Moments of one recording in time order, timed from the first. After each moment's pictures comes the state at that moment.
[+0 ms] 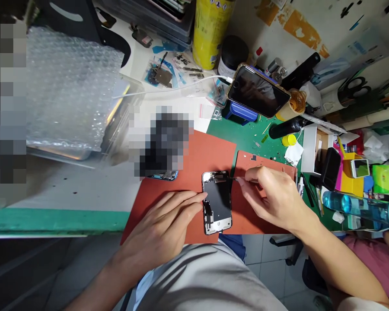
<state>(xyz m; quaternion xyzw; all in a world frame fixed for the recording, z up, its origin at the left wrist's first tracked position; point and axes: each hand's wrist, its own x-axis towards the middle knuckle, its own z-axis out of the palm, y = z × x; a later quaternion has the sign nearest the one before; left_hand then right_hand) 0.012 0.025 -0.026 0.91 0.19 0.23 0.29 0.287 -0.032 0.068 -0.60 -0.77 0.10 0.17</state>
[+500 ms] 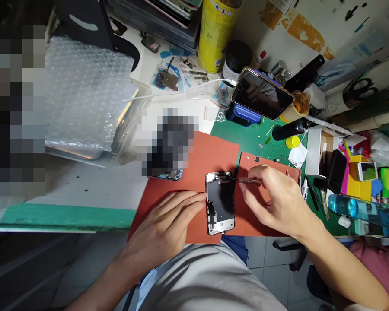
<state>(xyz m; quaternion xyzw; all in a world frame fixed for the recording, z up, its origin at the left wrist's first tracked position) 0.008 0.022 -0.027 0.90 0.20 0.25 0.29 0.285 -0.035 0.068 -0.62 -0.76 0.10 0.18</state>
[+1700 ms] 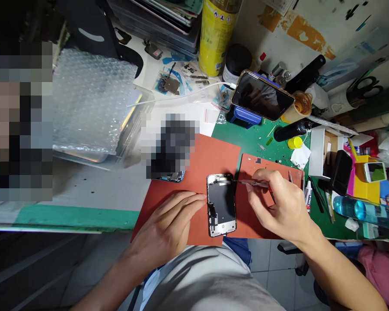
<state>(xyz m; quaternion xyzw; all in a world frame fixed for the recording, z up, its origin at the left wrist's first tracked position) 0.010 0.024 -0.028 0.90 0.22 0.24 0.29 0.280 -0.046 0.058 -0.65 -0.71 0.10 0.25</state>
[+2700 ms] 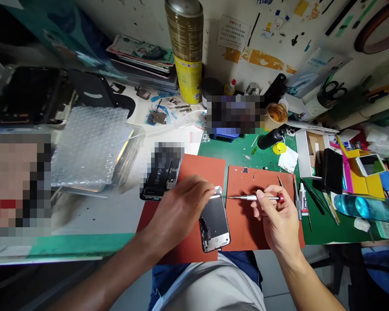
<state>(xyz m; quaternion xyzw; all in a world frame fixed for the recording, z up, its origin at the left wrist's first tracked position) 0.087 0.077 0.010 0.91 0.20 0.22 0.29 0.271 -0.090 0.019 -0.68 -0.15 0.35 0.63</state>
